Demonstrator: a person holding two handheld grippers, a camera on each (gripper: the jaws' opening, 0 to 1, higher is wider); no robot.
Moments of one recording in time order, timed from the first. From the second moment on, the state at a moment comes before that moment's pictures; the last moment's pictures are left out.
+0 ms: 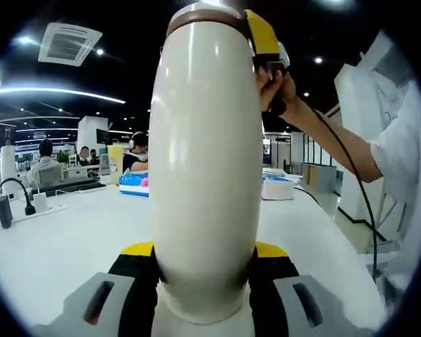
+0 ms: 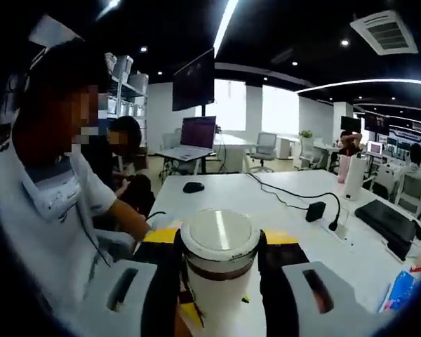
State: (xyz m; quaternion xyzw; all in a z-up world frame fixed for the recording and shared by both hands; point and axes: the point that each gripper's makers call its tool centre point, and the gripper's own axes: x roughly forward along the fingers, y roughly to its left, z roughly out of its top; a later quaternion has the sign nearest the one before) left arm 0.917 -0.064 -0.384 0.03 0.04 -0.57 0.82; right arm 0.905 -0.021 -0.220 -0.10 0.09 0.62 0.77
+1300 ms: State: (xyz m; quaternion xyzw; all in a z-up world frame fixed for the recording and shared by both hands) left arm 0.917 -0.063 -0.382 0.04 0.04 -0.57 0.82; right arm 0.903 -0.039 -0.194 -0.08 0.04 0.38 0.92
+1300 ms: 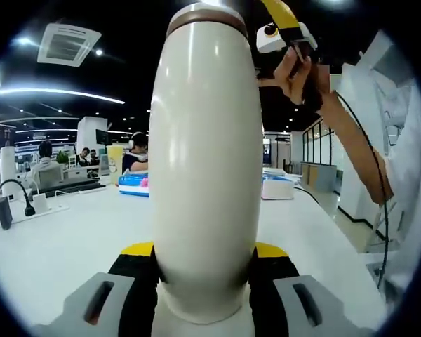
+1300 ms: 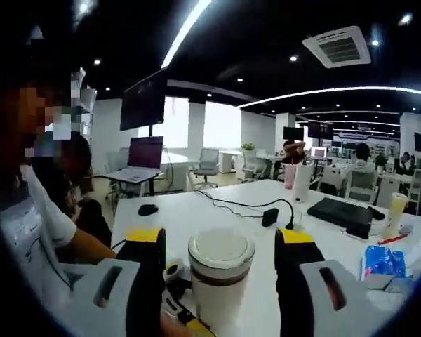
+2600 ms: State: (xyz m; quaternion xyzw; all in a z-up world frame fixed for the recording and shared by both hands) left arm 0.916 -0.063 -0.382 0.04 0.04 -0.57 0.82; right arm 0.923 -0.040 -0.202 -0.02 -0.02 0.10 0.99
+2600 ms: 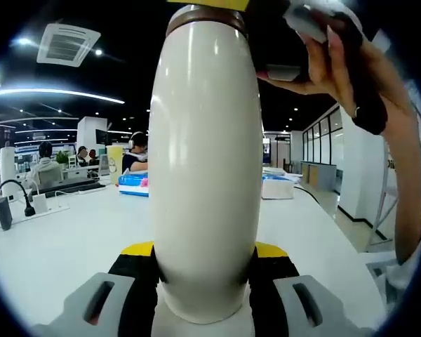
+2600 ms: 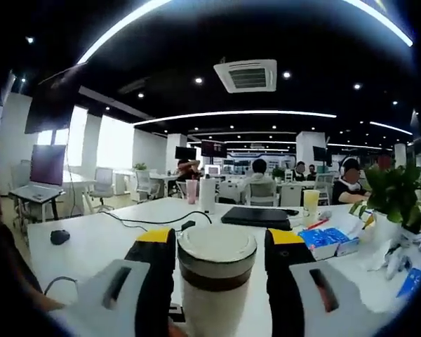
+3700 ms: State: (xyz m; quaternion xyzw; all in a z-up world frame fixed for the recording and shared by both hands) left arm 0.915 -0.063 -0.382 0.04 0.04 -0.58 0.82; right arm 0.920 -0.031 -0.207 -0.04 0.01 0.24 0.97
